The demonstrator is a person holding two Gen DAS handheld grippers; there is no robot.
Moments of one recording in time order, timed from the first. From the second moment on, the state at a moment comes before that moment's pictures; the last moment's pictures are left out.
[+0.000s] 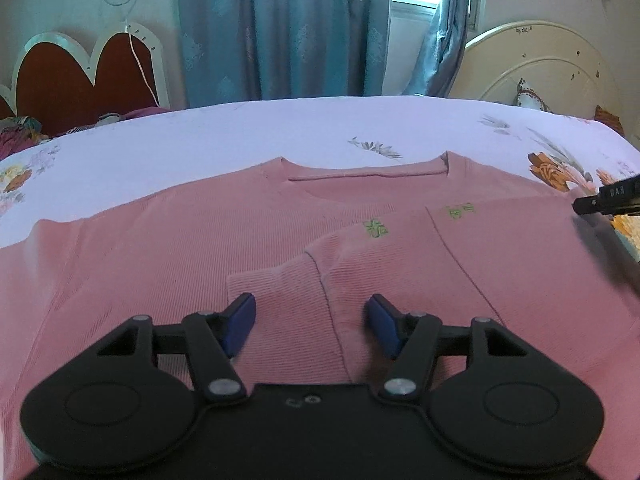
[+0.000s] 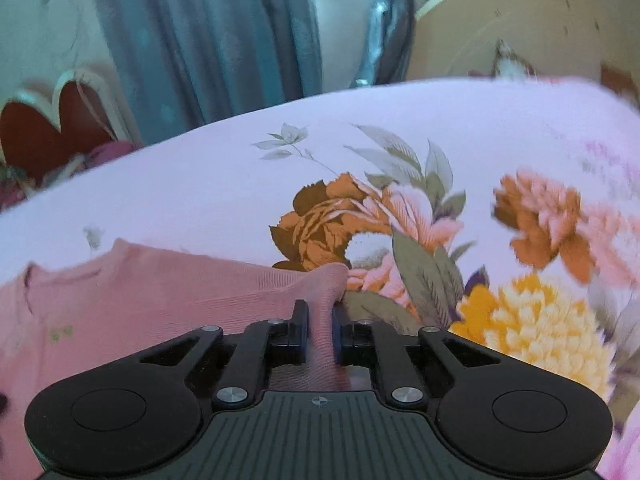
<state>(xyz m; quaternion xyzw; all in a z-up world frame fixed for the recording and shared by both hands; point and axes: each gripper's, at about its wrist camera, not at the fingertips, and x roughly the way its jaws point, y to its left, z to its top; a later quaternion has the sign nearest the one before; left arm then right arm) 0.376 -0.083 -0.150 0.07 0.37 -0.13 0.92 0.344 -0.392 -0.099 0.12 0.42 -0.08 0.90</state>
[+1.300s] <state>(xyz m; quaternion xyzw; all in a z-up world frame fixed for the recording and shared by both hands) 0.330 0.104 -0.084 0.01 0.38 0.04 0.92 0.292 -0.128 -0.034 0.04 0.39 0.10 0.91</state>
